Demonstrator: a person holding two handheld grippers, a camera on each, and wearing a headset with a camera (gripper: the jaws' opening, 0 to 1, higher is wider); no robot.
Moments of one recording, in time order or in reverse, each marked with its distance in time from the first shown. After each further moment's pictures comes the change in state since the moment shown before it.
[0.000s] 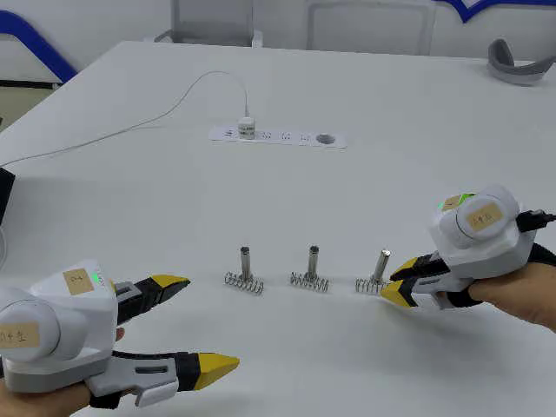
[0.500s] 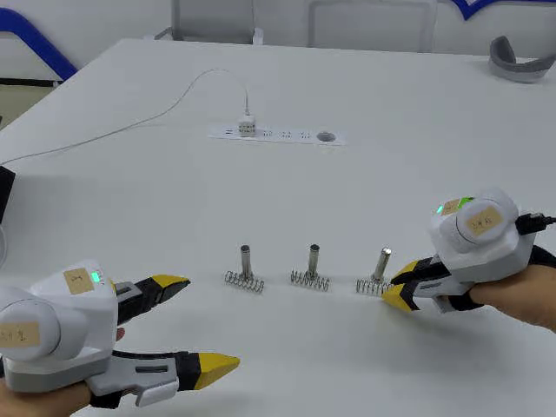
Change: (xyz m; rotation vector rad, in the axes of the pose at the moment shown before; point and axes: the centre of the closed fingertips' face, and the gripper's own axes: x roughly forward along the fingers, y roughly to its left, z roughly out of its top) left arm 0.001 0.001 -0.003 -0.005 0.004 -0.001; right arm 0.002 0.004 -0.005 -0.019 0.013 0.020
